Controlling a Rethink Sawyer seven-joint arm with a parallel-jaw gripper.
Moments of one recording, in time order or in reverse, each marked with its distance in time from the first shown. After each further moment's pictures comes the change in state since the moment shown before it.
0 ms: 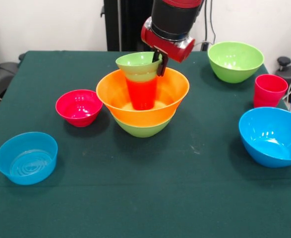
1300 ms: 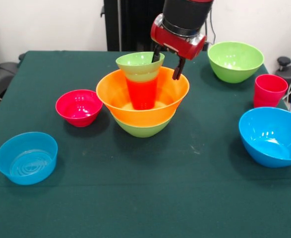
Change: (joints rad) arm 0.053 -0.019 -0.023 0.005 0.000 -0.043 0.000
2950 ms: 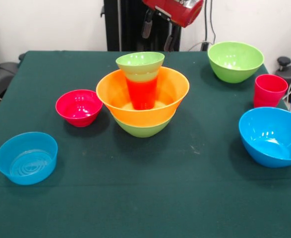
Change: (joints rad) arm 0.007 -0.091 -0.049 -0.093 0.002 0.213 0.000
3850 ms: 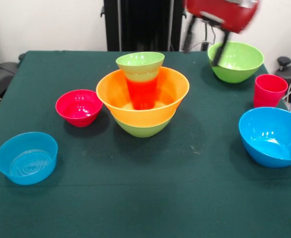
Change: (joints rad) arm 0.095 0.084 -0.002 -0.240 0.090 0.018 0.035
